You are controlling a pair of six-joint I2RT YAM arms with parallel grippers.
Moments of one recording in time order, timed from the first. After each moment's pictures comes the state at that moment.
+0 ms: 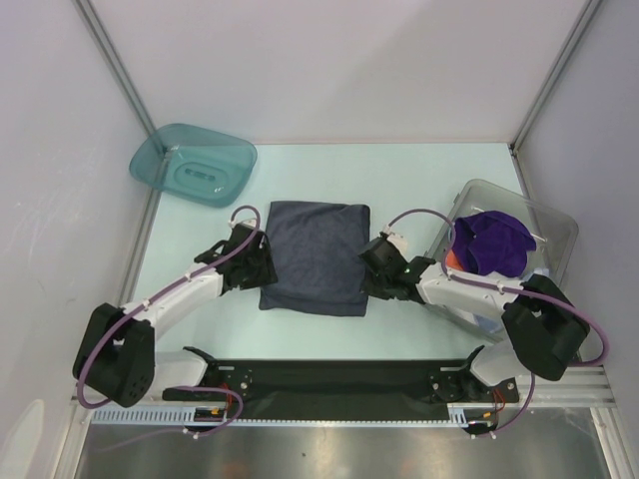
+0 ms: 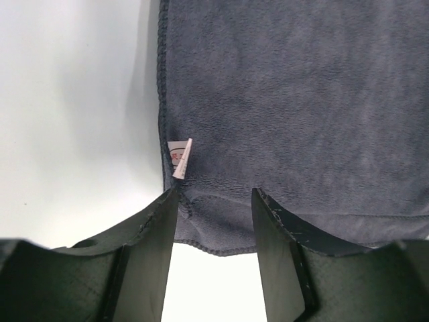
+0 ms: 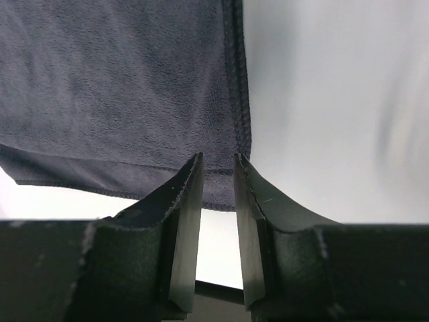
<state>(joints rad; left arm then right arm) -0.44 1.26 0.70 -0.44 -0.08 -0.60 0.82 1.45 0.81 -0.36 0.23 0.97</state>
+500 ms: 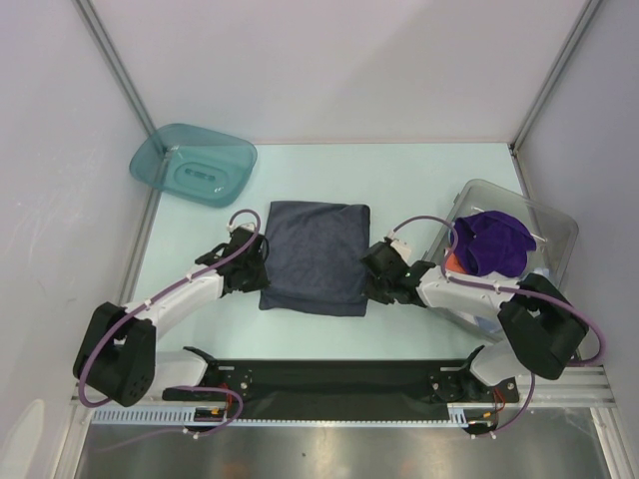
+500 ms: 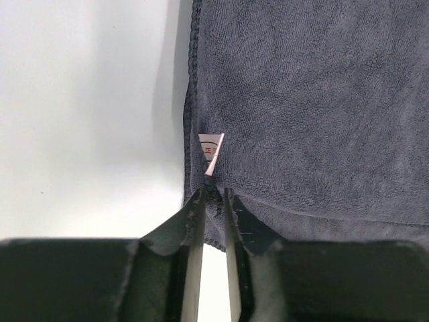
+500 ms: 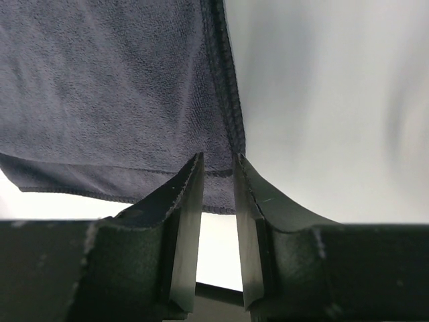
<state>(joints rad) -0.44 1.27 0.67 -0.45 -0.13 -0.60 0.82 1.45 0.75 -0.31 0.21 1.06</state>
